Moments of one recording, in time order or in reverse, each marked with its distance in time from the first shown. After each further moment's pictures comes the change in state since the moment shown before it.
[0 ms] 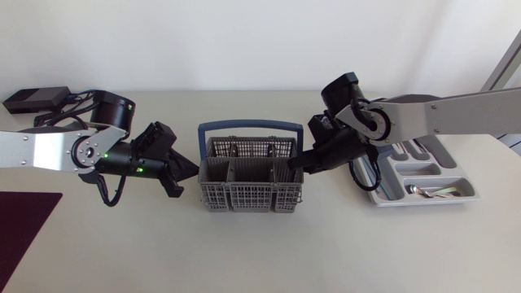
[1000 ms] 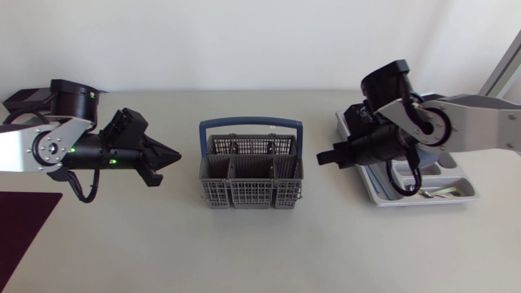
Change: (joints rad) left arm 0.120 -0.142 -0.033 -0.008 0.005 -0.001; right arm -0.079 -0.247 -0.138 0.003 0.179 -0.015
